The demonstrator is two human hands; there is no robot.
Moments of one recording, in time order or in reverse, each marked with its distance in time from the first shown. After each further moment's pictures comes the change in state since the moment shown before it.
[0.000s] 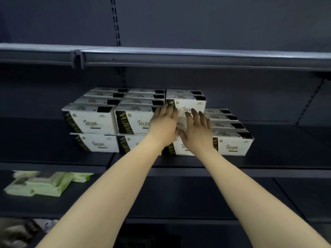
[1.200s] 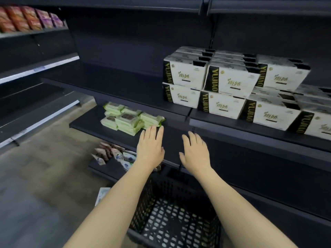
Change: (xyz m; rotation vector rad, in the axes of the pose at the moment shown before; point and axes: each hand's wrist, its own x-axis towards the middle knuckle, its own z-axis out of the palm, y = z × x) left_hand -0.315 -0.121 0.042 0.078 -0.218 -0.489; right_hand -0.179 -0.222 0.066 0.154 -0.184 -0.359
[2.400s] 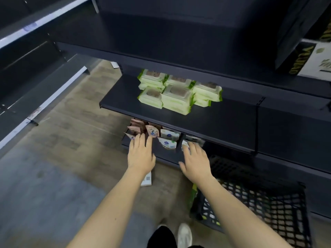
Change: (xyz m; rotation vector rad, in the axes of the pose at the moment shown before) left_hand -0.013 -0.369 0.153 0.021 -0.404 -0.086; right_hand 0.085 -0.311 0.185 0.079 -0.371 0.057
